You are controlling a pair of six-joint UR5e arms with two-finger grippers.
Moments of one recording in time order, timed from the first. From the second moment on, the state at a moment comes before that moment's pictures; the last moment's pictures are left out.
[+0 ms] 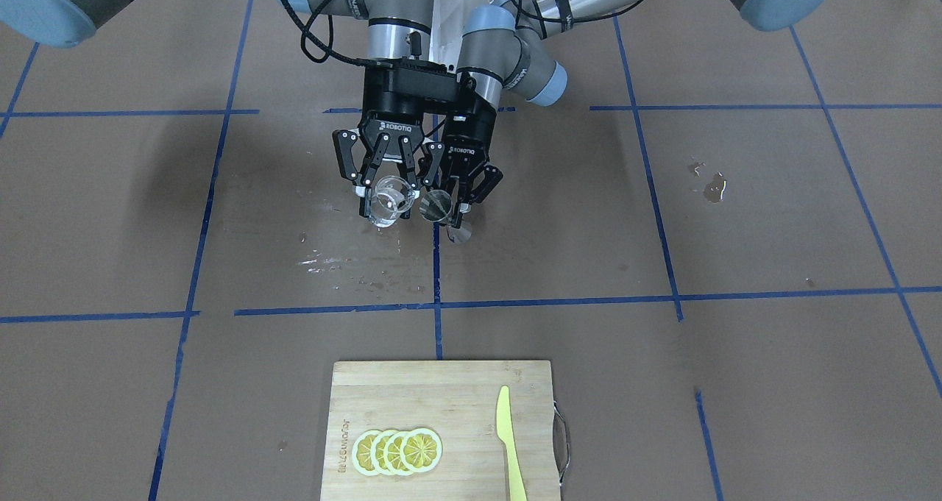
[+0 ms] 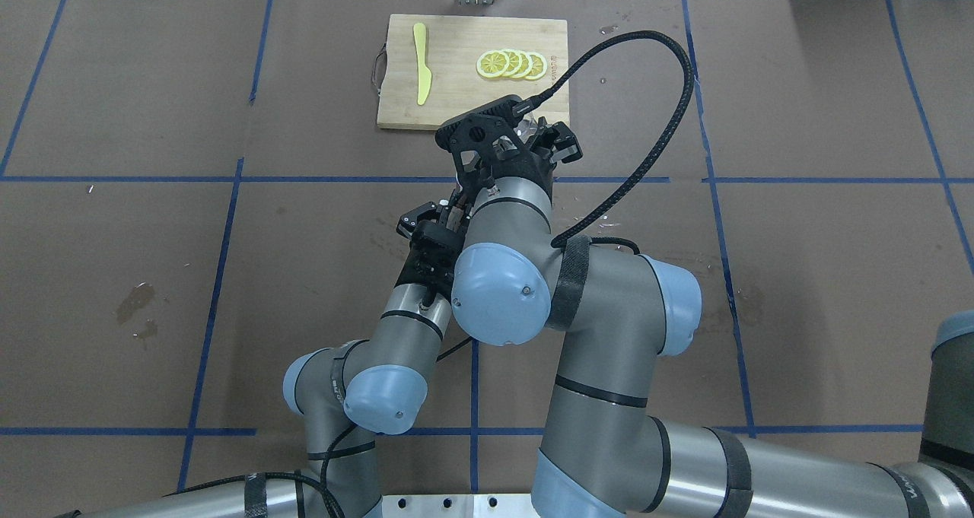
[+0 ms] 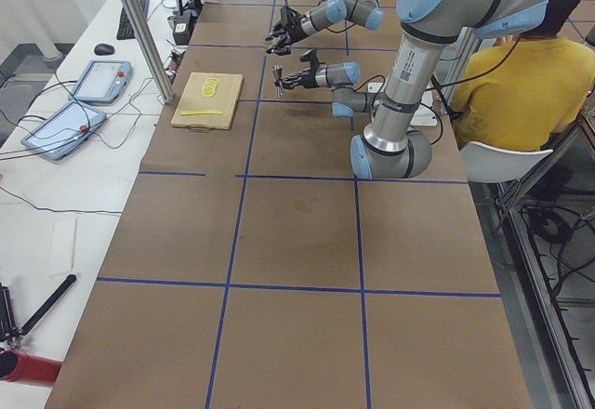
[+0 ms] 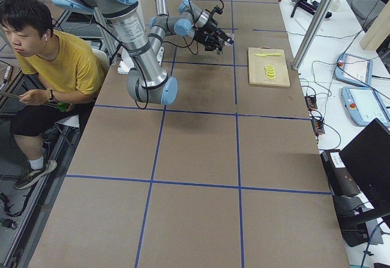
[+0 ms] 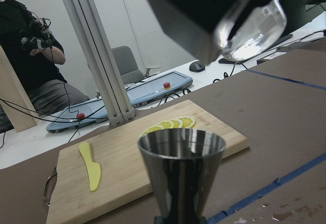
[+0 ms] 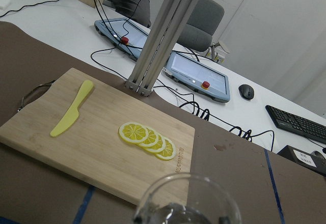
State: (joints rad) left arm -0.23 -2.26 -1.34 -2.56 -0.64 -0.56; right arm 0.36 -0.84 1.78 -1.66 0.83 0.90
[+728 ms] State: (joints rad) left arm -0.23 -2.28 -1.33 -2.56 -0.64 -0.57; right arm 0.36 -0.81 1.78 -1.72 0.81 0.87
